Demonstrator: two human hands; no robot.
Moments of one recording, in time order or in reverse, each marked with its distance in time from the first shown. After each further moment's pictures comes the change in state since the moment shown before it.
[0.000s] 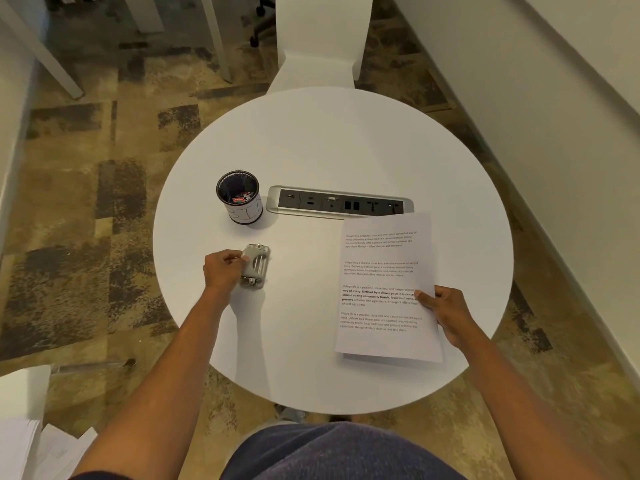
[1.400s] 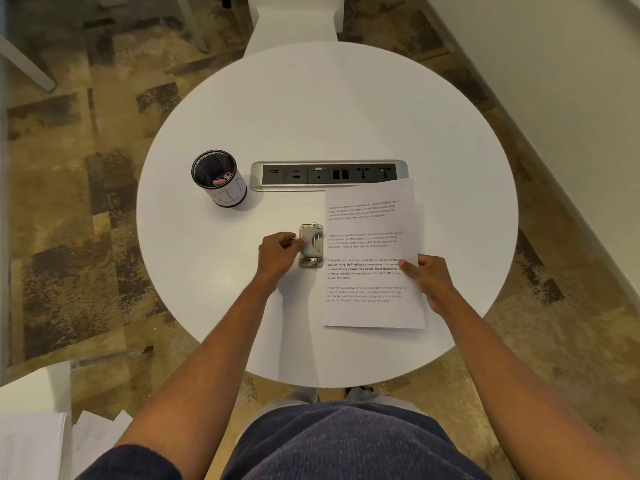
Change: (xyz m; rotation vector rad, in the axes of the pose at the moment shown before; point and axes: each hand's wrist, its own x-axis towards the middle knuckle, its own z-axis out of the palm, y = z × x) left_hand -0.052 0.017 0.092 0.138 -0.305 0.112; right_hand 0.014 0.020 0.022 0.007 0.041 0.040
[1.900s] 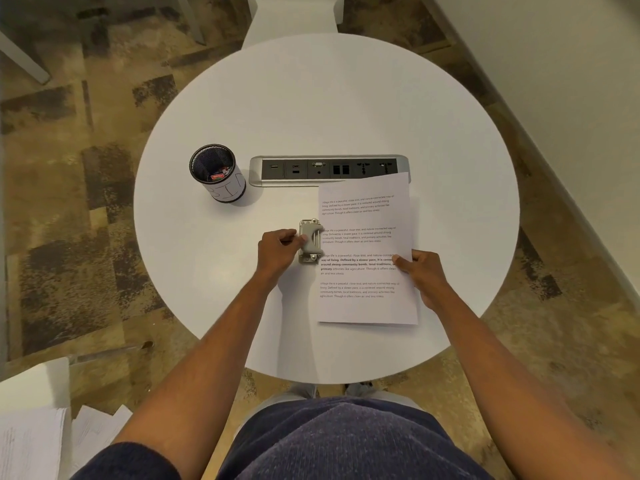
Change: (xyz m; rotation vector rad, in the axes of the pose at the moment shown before) left_hand 0.000 -0.002 -0.001 0.005 -0.036 0.063; right_hand -0.001 -0.003 0.015 0.009 -0.001 0.007
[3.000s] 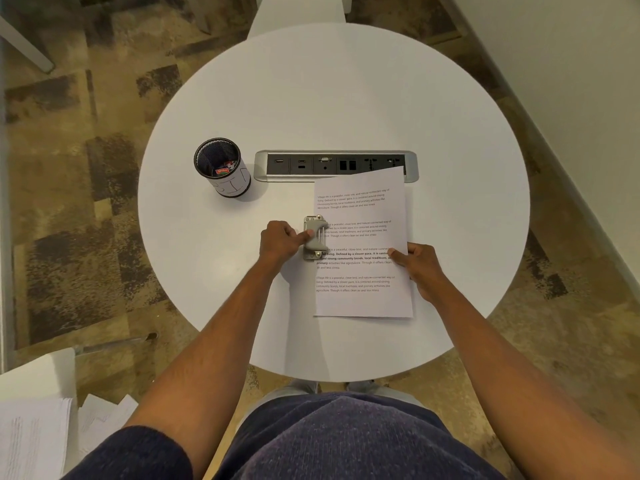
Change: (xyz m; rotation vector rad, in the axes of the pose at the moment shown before) left_hand 0.017 0.011 -0.004 0.196 0.014 -0.138; right_hand 0.013 -0.006 0.016 -0.039 -0.048 -0.003
